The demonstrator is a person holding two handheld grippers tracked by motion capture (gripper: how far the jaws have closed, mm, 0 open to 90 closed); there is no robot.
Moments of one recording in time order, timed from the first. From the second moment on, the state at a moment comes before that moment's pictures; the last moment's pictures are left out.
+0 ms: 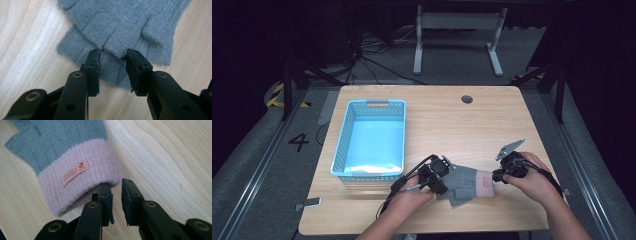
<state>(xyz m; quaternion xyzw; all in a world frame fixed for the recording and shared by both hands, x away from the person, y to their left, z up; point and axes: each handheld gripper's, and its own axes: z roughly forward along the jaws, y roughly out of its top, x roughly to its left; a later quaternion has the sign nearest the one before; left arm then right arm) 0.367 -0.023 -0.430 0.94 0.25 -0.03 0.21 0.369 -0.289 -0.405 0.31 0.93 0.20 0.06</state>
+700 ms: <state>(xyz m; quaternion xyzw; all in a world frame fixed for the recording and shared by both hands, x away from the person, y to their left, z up) 0.350 -0.032 -0.409 0.95 0.22 -0.02 0.20 0.364 -0.286 -0.398 0.32 0.92 0.21 0.07</state>
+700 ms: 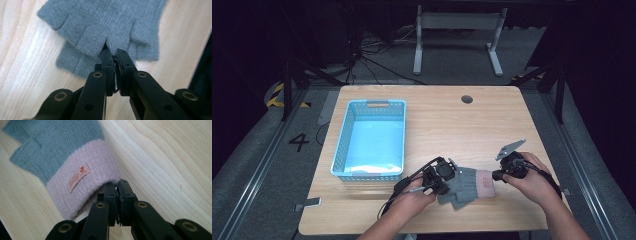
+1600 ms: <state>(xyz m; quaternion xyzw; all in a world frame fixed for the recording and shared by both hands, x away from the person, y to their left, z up) 0.340 -0.021 -0.414 0.96 0.23 -0.05 0.16 0.376 -0.264 -0.405 0.29 0.93 0.21 0.05</state>
